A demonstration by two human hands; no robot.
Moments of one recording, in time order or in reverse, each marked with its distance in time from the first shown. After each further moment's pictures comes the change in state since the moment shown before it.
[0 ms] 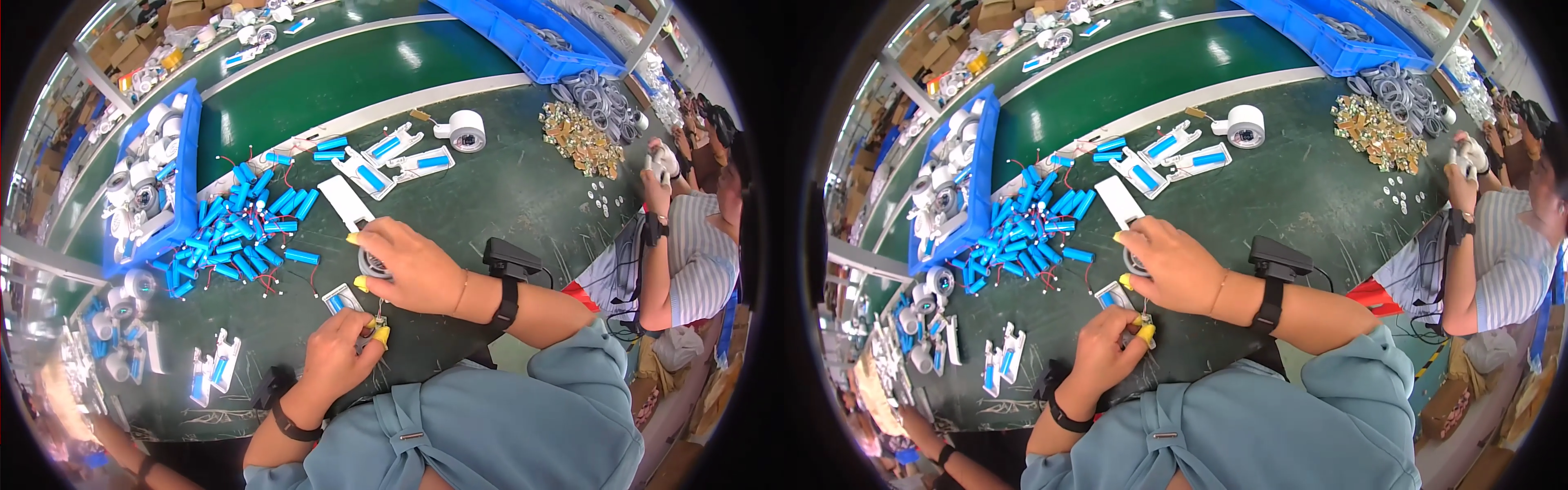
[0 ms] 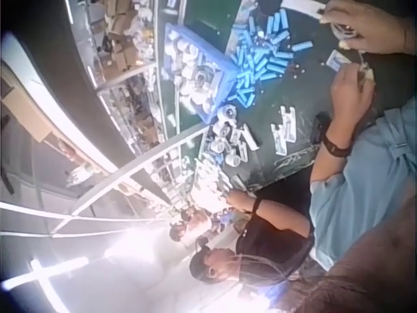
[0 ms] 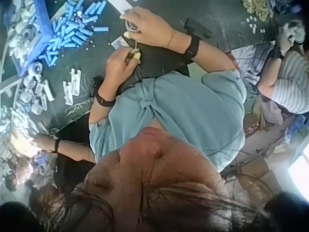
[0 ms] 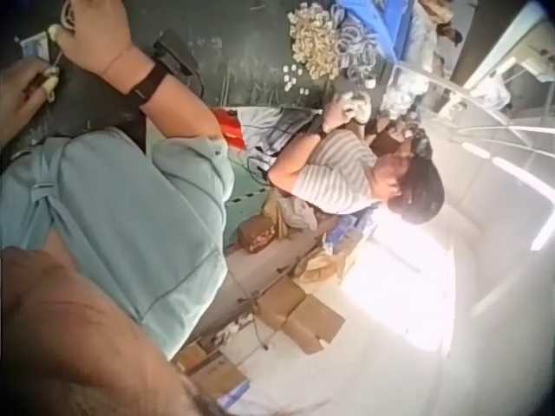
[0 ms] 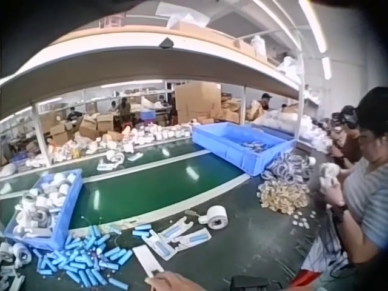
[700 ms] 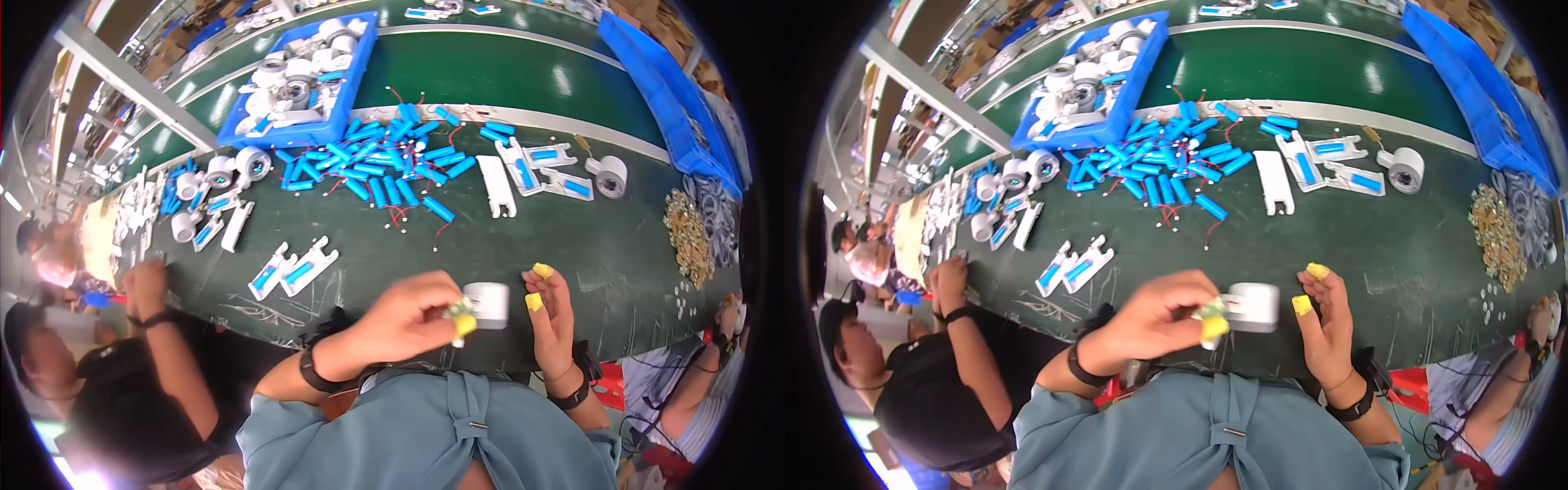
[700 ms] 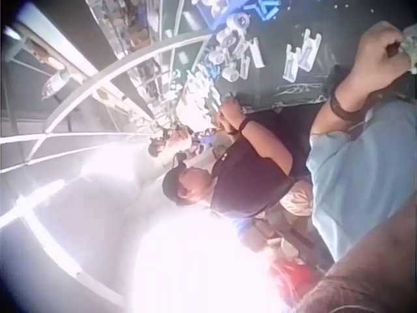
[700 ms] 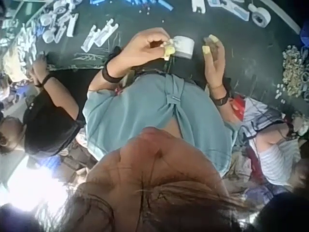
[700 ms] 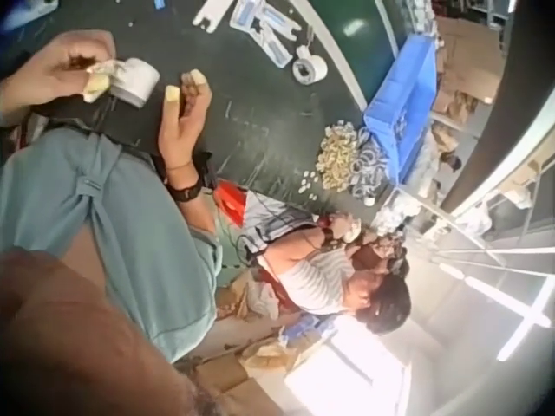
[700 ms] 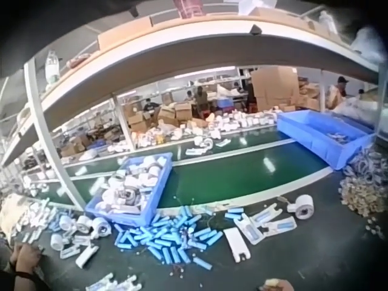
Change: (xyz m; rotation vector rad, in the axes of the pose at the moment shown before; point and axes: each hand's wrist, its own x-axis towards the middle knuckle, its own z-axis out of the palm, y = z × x) left_hand -0.019 0.022 -0.057 -0.466 -0.087 -0.201; right_hand -0.085 -0.014 0.003 0.808 0.162 0.435
